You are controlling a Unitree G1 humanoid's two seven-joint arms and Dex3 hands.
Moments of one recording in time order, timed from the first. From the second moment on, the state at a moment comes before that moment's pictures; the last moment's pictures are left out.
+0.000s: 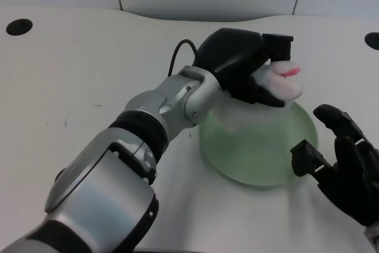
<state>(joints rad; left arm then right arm) -1.16 -0.13 -0.51 1.37 0.69 -0.55 0.33 -0.12 0.04 -0.29 0.31 0.68 0.17 0.80</state>
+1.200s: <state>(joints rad) -1.10 -0.14 -0.61 1.38 0.77 -0.40 0.21 -0.05 0.08 -0.25 0.20 0.70 0.16 0.80</state>
